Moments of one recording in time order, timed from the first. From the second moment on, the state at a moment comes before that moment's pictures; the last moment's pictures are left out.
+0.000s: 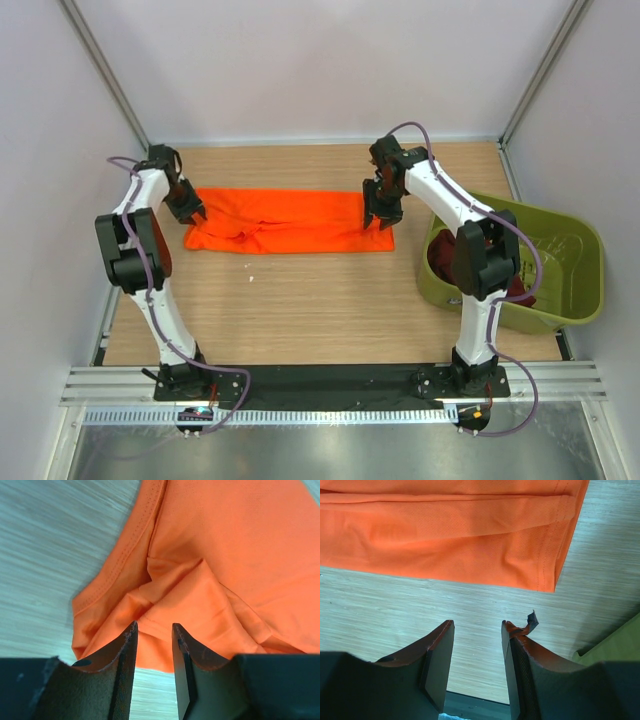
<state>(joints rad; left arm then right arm) 0.18 2.01 1.61 -0.81 0.10 -0.41 0.39 1.97 1.74 -1.03 -0.10 0.39</state>
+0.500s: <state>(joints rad) 0.18 2.09 1.62 -0.79 0.16 -0.36 0.39 1.97 1.72 -1.03 -0.10 0.39</state>
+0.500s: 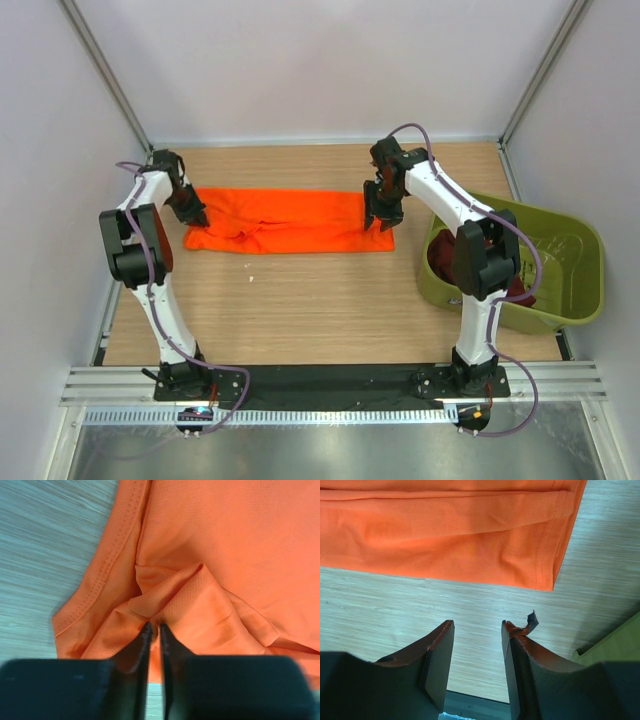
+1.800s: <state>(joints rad) 0.16 1.98 1.56 -0.48 0.34 -0.69 0.50 2.13 1.90 -0.95 -0.16 0.48</state>
